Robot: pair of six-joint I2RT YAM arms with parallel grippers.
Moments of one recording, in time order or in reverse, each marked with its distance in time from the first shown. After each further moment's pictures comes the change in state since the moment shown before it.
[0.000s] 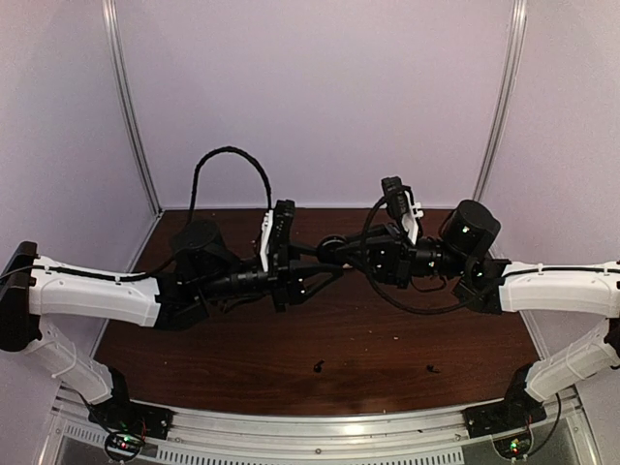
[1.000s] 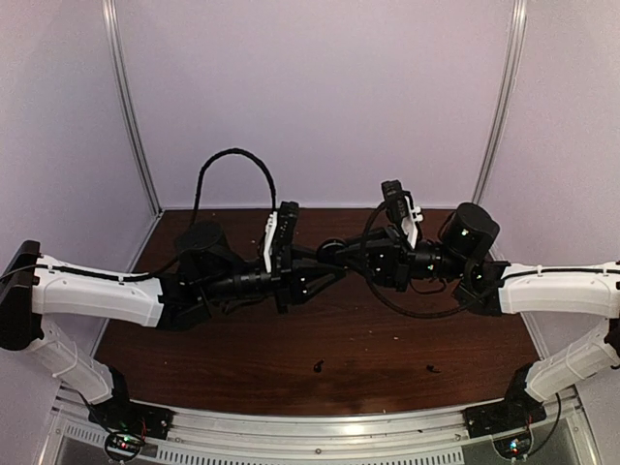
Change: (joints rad) left arm 0.000 0.018 0.004 -0.002 -0.003 -0.045; right arm 0.006 0.000 -0.012 0.002 0.013 -0.029
